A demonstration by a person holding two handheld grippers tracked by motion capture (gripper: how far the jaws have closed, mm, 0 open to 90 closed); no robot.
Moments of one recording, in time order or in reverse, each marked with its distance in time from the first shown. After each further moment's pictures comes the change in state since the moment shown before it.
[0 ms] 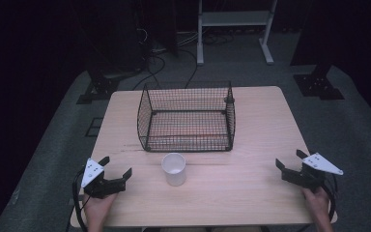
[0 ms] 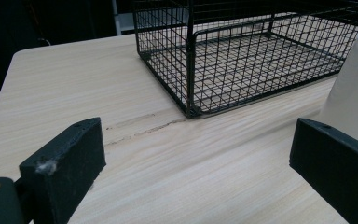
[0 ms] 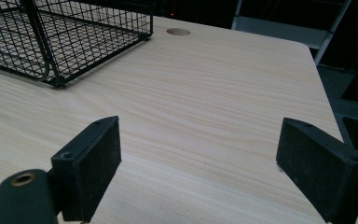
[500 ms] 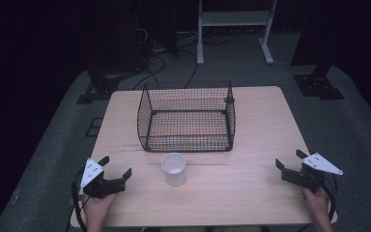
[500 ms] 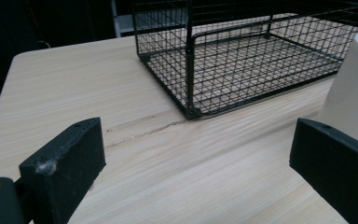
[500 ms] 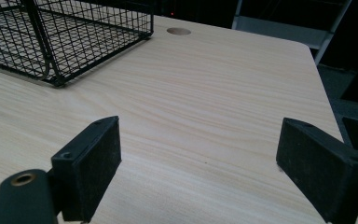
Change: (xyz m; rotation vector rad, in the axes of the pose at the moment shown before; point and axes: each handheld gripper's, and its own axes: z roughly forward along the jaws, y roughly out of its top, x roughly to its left) left arm -0.001 0.001 -0.001 -0.008 -0.010 0.011; right arm 0.001 0.000 0.000 0.003 0.000 -0.004
